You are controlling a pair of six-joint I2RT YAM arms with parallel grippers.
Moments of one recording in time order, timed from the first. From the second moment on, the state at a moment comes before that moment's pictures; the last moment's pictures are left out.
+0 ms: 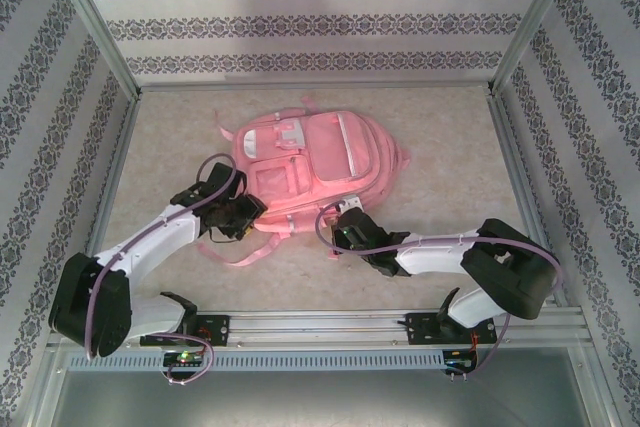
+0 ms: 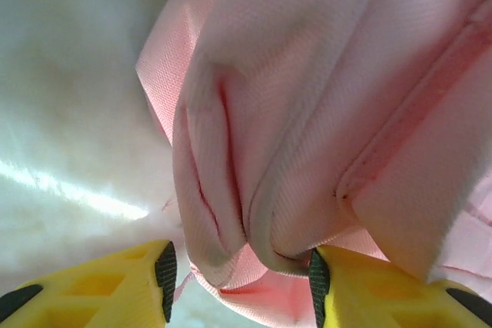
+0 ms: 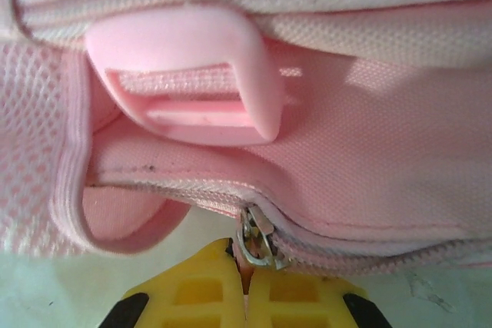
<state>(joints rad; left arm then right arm) -0.36 1.27 0.77 -0.57 0.18 -1.19 0.90 1.47 0.50 0.21 0.21 0.50</state>
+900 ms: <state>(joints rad) -0.34 1.15 0.69 -0.56 0.24 -1.22 0.80 1.41 0.53 0.11 0.07 0.66</state>
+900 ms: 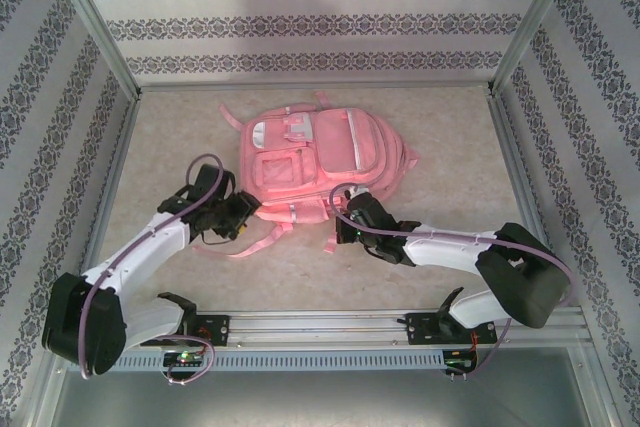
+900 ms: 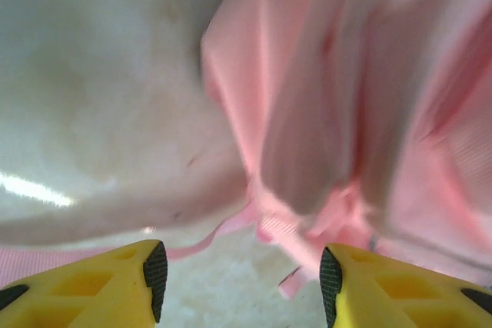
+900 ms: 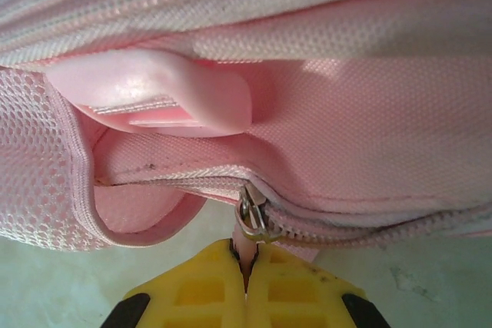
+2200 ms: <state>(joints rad) -0.40 1.42 0.79 -0.38 0.20 -1.19 0.84 1.45 0.60 -0.03 0.17 0.44</state>
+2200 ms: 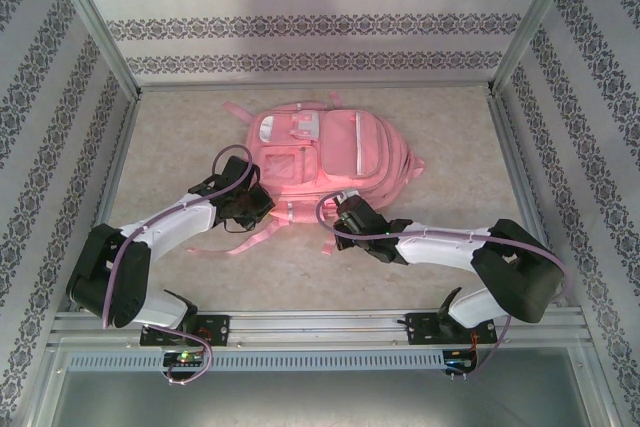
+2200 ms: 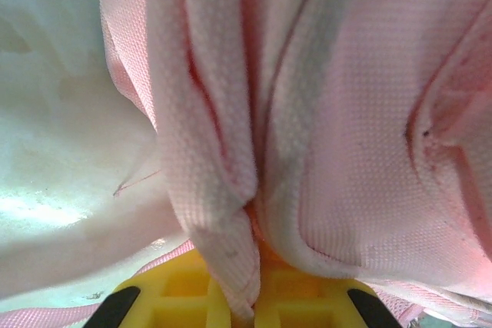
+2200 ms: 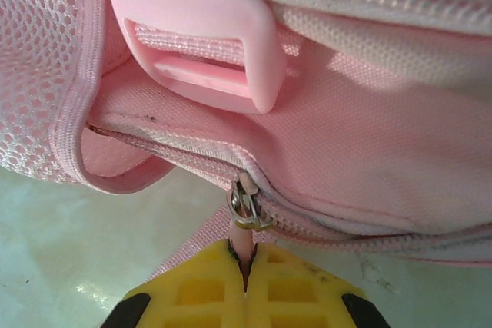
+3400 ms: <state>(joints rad) -0.35 1.45 0.82 -0.39 0.27 -1.15 0.70 1.52 0.61 0.04 -0.01 0.42</state>
